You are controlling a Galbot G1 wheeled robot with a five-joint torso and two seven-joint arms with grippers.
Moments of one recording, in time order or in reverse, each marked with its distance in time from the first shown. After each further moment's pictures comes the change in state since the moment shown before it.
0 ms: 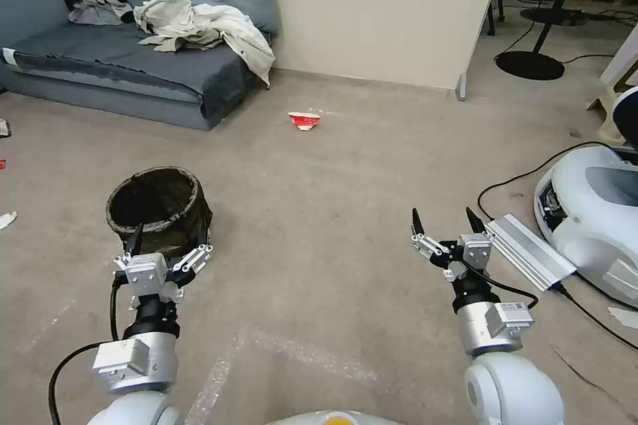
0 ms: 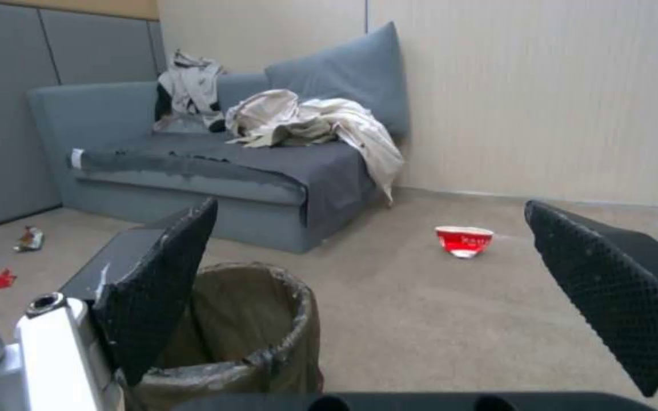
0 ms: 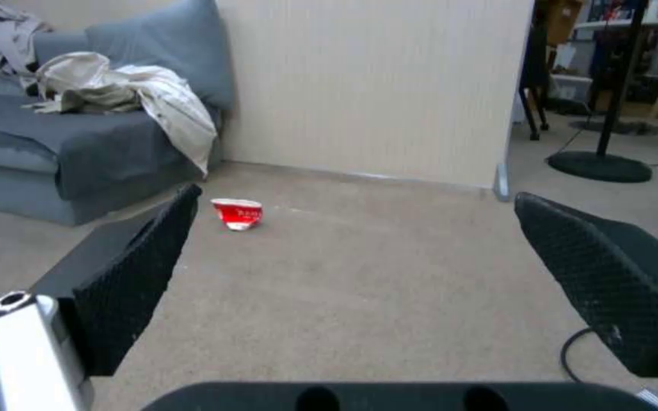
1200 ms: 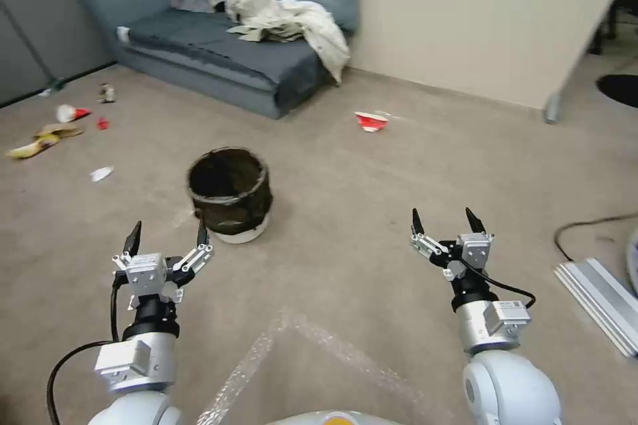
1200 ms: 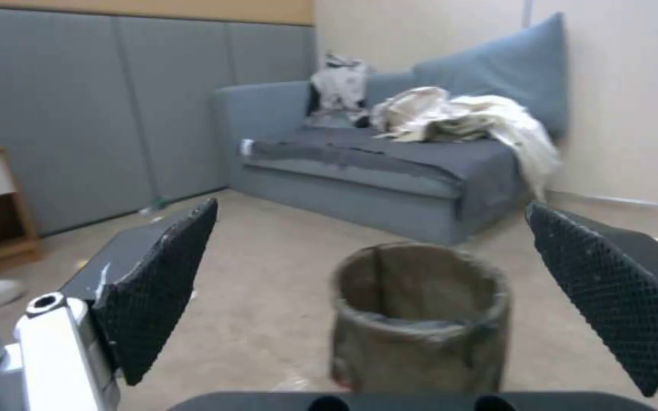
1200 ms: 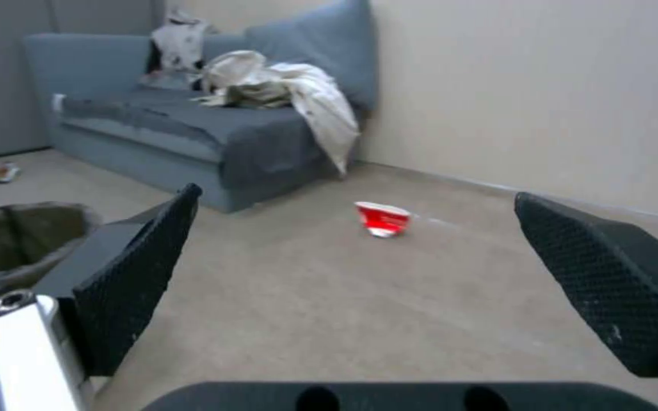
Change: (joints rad) left arm -0.004 -0.007 -0.003 0.018 0.023 -0.035 0.001; right arm 0.011 0.001 0.002 -0.017 0.004 0.003 0.007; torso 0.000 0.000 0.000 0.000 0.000
